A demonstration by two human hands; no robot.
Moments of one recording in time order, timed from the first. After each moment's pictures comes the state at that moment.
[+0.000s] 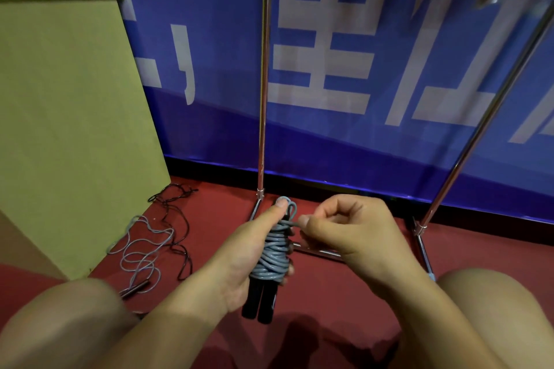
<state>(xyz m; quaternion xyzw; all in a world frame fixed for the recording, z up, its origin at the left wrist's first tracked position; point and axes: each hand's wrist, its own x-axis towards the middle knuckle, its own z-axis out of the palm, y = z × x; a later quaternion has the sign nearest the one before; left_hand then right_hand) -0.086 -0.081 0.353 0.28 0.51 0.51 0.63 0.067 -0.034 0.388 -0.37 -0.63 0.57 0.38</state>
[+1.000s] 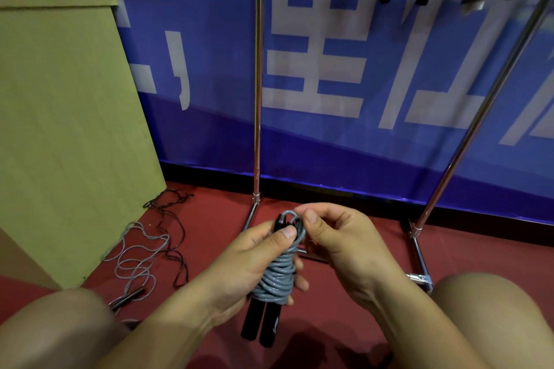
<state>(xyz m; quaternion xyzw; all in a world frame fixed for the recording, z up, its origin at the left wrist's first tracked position) -0.085 -0.093 0.350 0.40 0.45 0.51 0.62 0.065 -0.029 0.368 -0.32 -0.54 0.66 0.40</state>
